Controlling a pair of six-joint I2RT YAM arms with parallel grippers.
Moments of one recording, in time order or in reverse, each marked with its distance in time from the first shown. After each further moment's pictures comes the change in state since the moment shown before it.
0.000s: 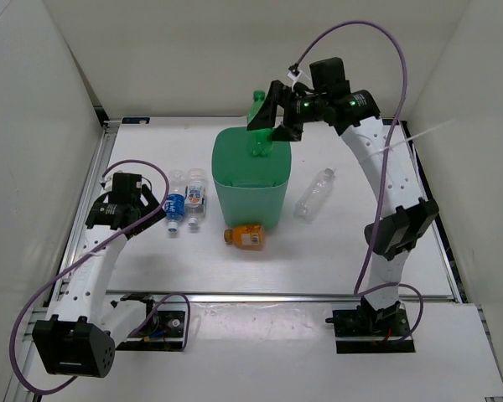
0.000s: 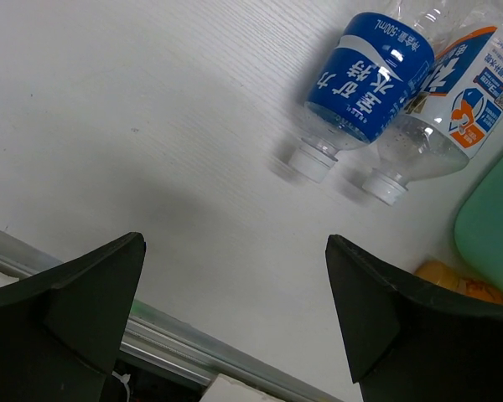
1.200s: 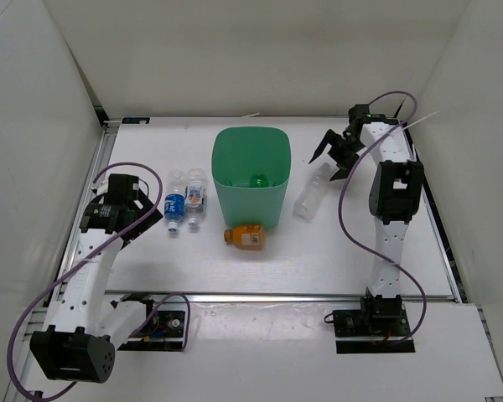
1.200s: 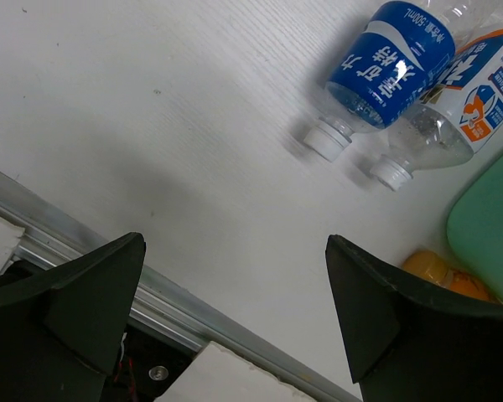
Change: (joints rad) left arm 0.002 -0.023 0.062 -0.144 -0.023 -0.105; right arm -0.404 0.400 -0.211 -0.109 0.245 -0.063
